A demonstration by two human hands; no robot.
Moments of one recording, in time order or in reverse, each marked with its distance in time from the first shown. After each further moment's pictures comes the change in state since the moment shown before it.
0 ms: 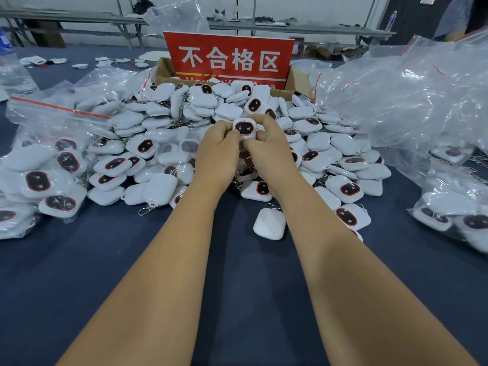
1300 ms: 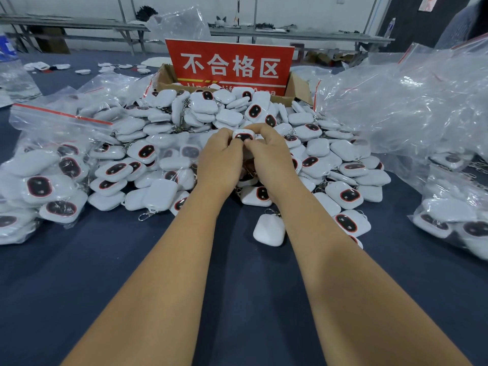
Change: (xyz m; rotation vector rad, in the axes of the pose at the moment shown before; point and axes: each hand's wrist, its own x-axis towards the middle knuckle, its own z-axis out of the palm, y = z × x) left_hand -0.001 0.000 0.004 0.078 -0.003 -0.016; right_hand 0.000 -0.002 -0.001 0.039 -0.003 0.011
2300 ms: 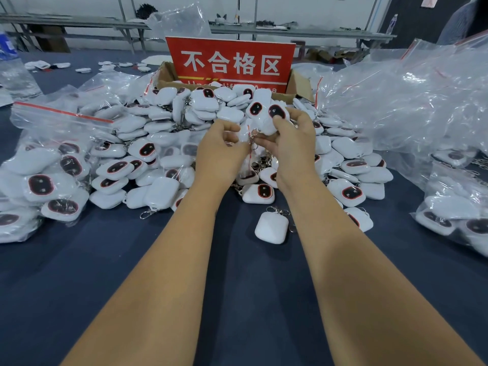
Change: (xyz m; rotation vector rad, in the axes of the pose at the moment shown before) left_hand 0.006 -0.001 -0.004 0.007 0.032 0.052; right_hand 0.010 -0.012 -0.011 0.450 0.275 -0.007
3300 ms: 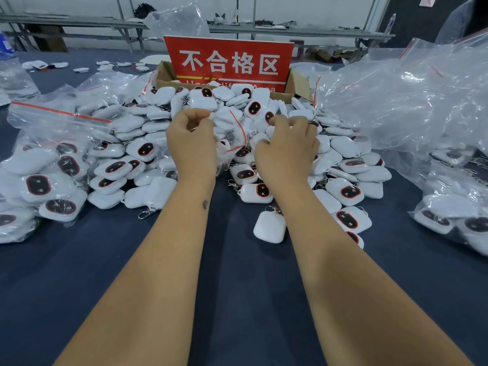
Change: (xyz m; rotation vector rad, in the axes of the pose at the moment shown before) left_hand 0.007 0.009 -0.015 -0.405 0.384 -0.028; right_hand -0.012 0.007 -0.004 -1.368 0.082 -0.376
